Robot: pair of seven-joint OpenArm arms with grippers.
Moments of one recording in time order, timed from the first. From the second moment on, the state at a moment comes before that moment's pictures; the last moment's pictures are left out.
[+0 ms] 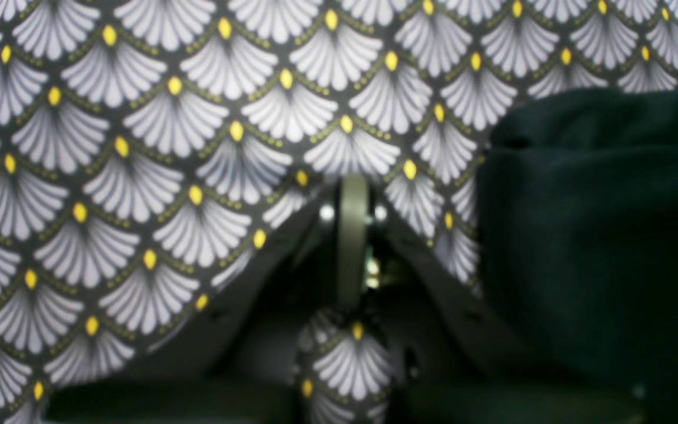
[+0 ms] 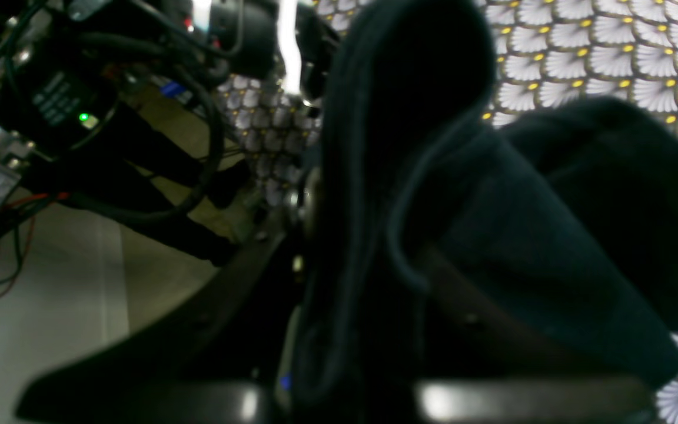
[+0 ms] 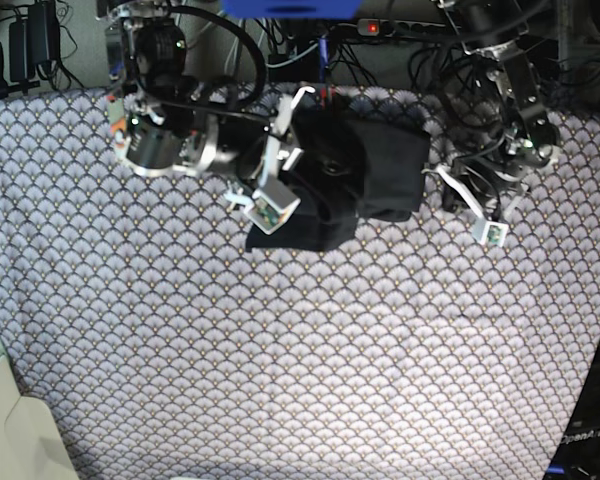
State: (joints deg) left arm 4.3 -1.4 -25.8 83.9 -4.9 -38.5 43.5; right arm -10.2 1.3 -9.5 112.4 40.7 39.4 -64.7
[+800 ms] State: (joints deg) left arm 5.4 -0.5 -26.1 87.0 -4.3 -38.9 46.0; right arm -7.6 1.5 -17.5 109.4 40.6 39.4 -64.8
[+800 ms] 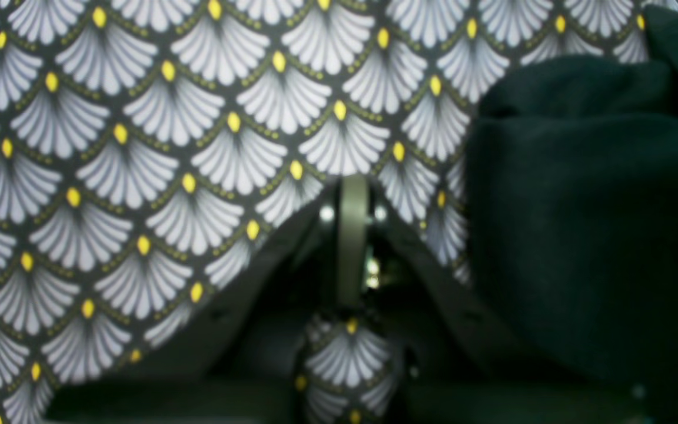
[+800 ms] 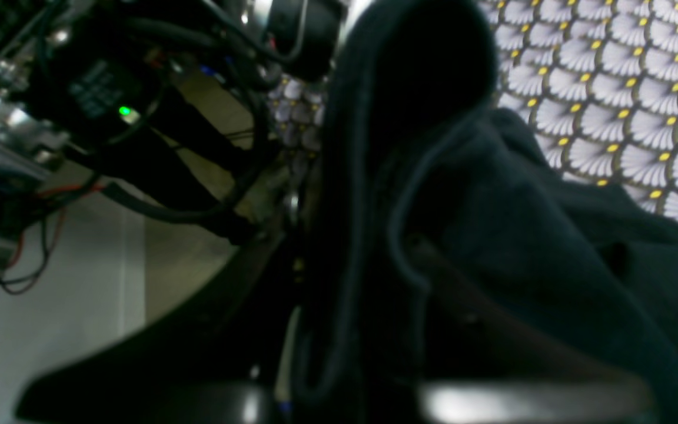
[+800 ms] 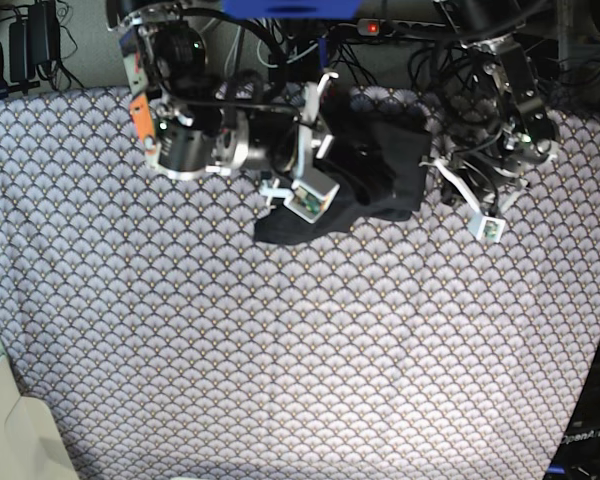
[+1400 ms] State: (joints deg) left arm 1.1 1.5 -25.7 97.1 -12.3 -39.8 59.4; right arm -7.0 2.3 -17.6 108.4 40.6 39.4 -64.8
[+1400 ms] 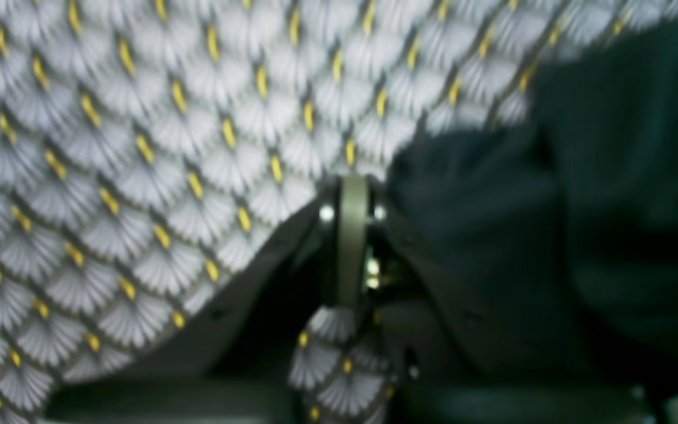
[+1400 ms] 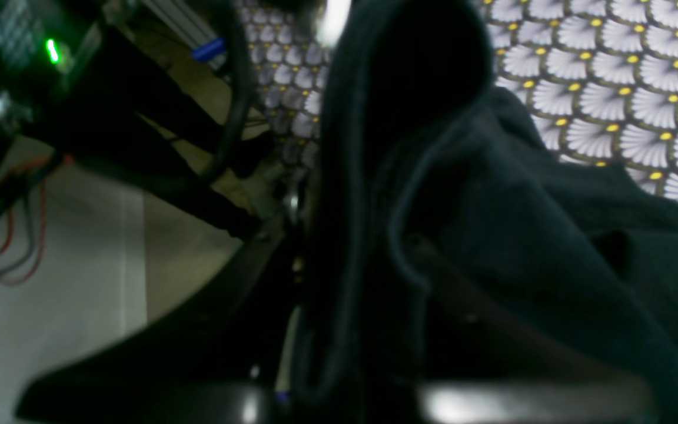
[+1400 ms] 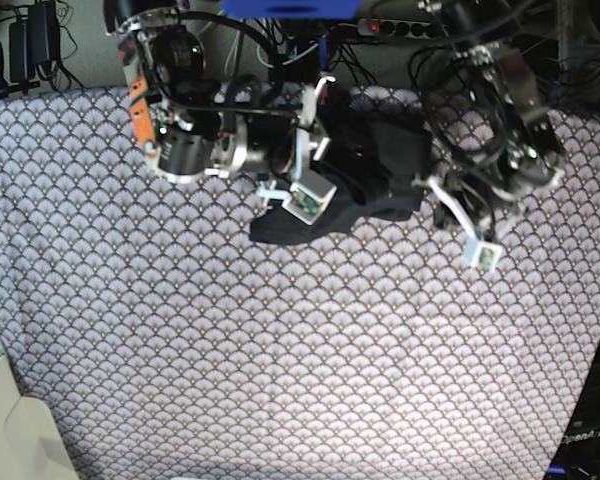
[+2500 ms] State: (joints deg) left arm -0.3 -8.4 -36.2 85.1 -35.9 -39.8 64.5; right arm -6.2 7.9 -16.7 108.3 40.9 39.4 -64.5
